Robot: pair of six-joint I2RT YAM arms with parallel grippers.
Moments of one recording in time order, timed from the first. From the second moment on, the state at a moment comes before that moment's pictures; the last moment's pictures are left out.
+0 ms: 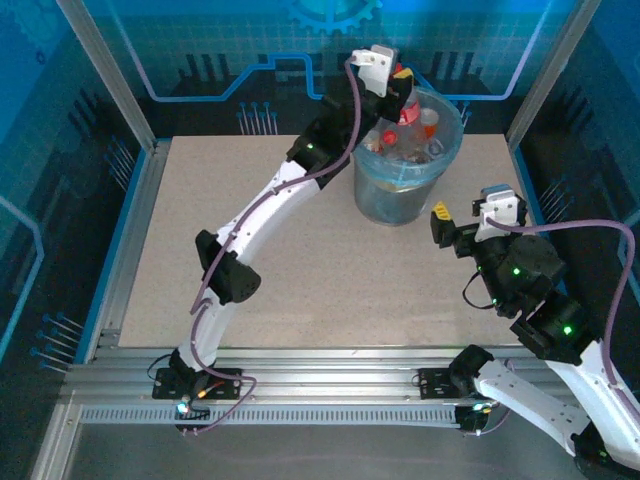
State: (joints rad) left arm -0.71 2.23 2.55 -0.17 -0.20 -0.07; right arm 0.65 0.62 1.08 -0.54 0.55 -0.10
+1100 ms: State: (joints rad) left arm -0.74 2.33 2.64 -0.28 -0.21 -0.04; right arm 0.62 0.77 1.11 -0.58 0.49 -0.02
